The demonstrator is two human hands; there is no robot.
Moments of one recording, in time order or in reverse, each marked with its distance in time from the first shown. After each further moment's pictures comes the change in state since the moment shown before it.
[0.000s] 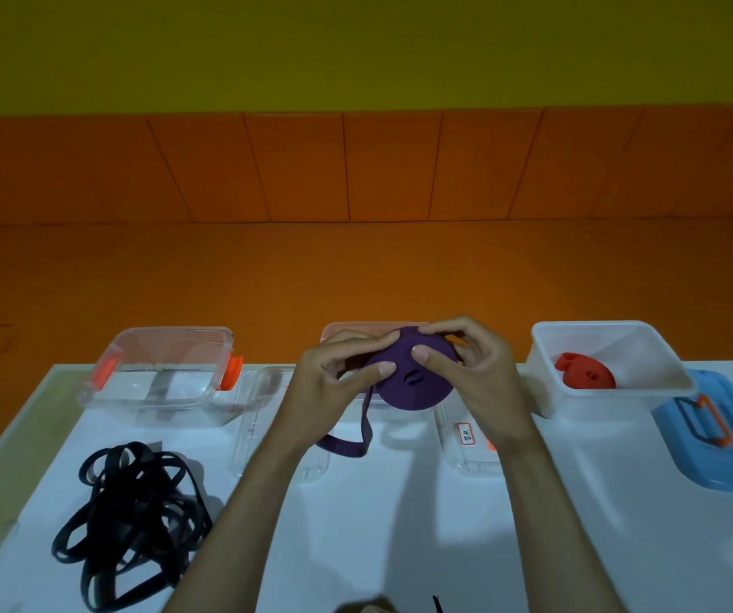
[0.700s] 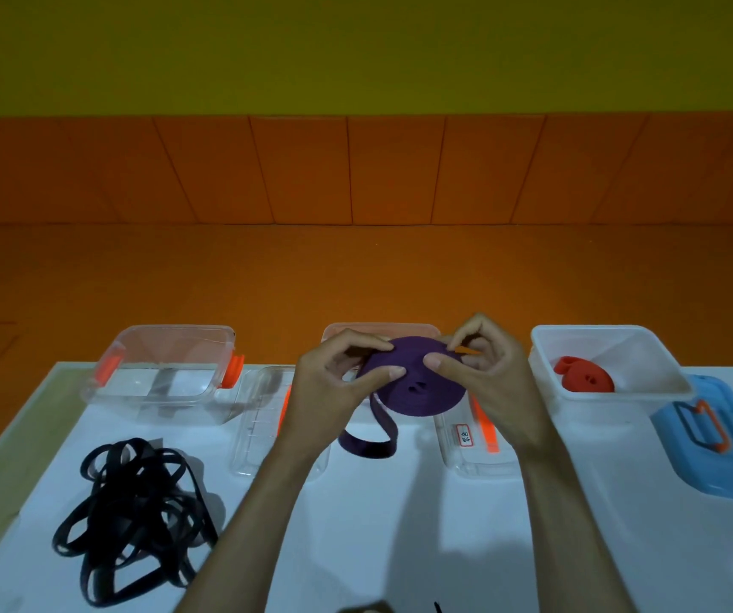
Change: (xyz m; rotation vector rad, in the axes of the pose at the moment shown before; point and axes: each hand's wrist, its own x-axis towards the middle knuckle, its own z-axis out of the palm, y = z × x) left_hand -0.010 0.007 0.015 -0.015 0.128 0.030; right_hand -0.005 -0.007 -0.018 -0.075 -0.013 0.059
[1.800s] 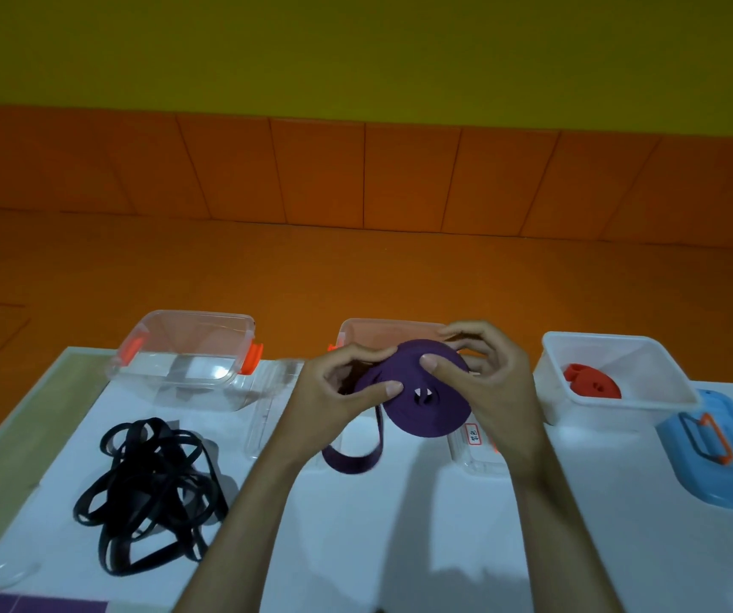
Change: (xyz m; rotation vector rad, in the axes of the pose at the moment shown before) left_hand -0.039 0.011 -0.037 -0.032 -0.049 -0.122; right_hand -0.029 -0.020 0.043 -0.027 0.027 -0.092
